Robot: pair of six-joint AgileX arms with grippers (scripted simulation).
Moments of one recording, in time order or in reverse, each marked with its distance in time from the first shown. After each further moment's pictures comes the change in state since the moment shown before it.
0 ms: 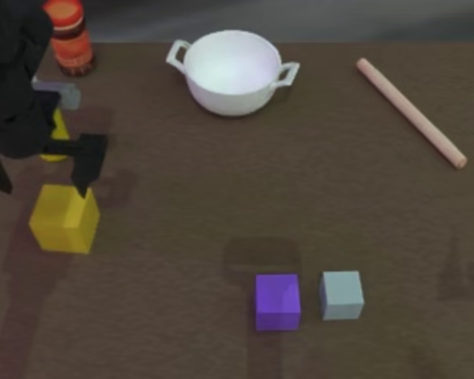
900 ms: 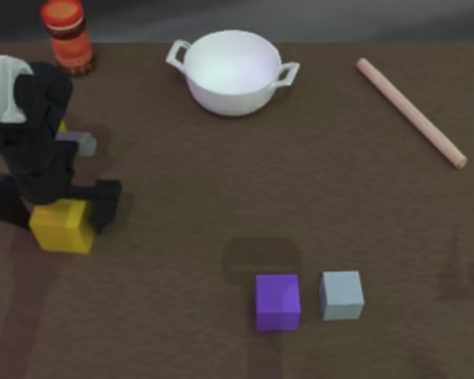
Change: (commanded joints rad) left arm -0.004 0.142 -0.169 0.313 0.001 0.003; right arm 0.000 0.000 0.000 0.000 0.000 0.000
